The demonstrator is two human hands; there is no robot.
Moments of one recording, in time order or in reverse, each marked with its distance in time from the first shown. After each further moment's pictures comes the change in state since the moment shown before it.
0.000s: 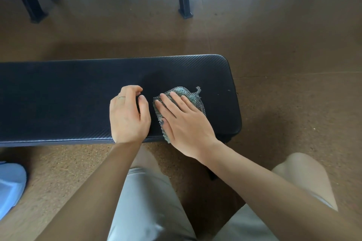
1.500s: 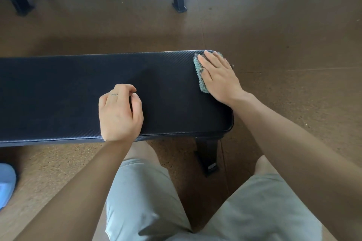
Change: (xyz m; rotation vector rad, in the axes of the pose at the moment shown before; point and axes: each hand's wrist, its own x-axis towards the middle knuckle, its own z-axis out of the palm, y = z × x) left_hand 0.003 0.002 0.003 0.107 -0.030 0.025; right_hand 0.038 0.143 -0.012 0.304 -0.033 0.403
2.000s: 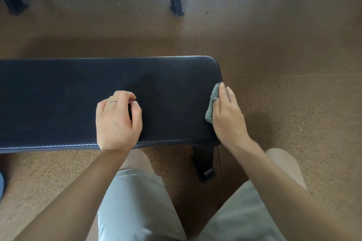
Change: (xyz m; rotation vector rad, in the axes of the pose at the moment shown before) left_hand 0.001 0.001 0.003 0.015 0.000 0.042; right_hand -0.088 -0.024 0.007 0.344 0.113 0.327
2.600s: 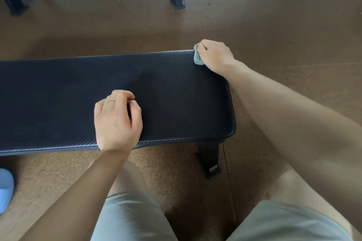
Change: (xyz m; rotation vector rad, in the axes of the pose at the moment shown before) left_hand -0.003 -0.002 0.002 0.034 -0.005 -0.013; right_hand 0.169 -0.033 -0.003 -0.211 -0.141 -0.079
